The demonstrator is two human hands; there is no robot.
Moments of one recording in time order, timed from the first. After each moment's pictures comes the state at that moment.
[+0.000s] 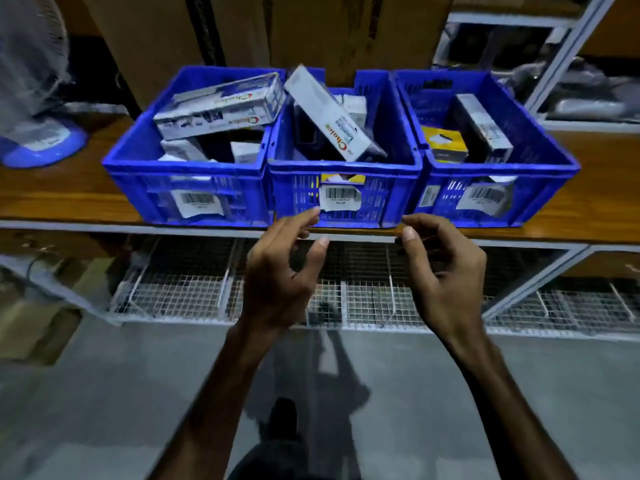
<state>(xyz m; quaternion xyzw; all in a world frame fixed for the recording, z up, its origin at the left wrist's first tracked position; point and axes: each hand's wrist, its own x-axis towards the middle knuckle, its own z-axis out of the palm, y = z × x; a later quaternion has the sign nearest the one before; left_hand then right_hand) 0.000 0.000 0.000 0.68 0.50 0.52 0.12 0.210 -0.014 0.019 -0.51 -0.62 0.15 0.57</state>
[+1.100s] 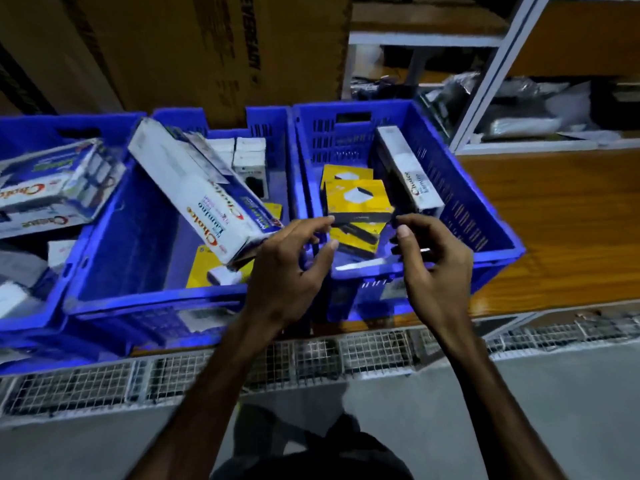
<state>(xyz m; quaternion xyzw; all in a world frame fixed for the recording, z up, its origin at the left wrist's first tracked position) 0.201 0.290 -0.016 0.74 0.43 0.47 0.20 0.406 0.246 -0.002 -0.59 -0.57 0.13 0.56</state>
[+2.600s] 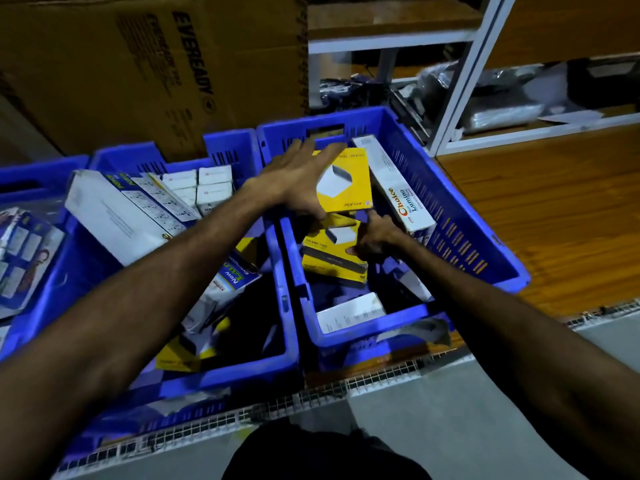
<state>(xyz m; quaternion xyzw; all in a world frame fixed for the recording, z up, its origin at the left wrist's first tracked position) 0.281 0.558 0.019 0.91 0.41 -0.01 0.05 0.472 0.478 -0.086 -0.79 -0.53 0.30 0.03</state>
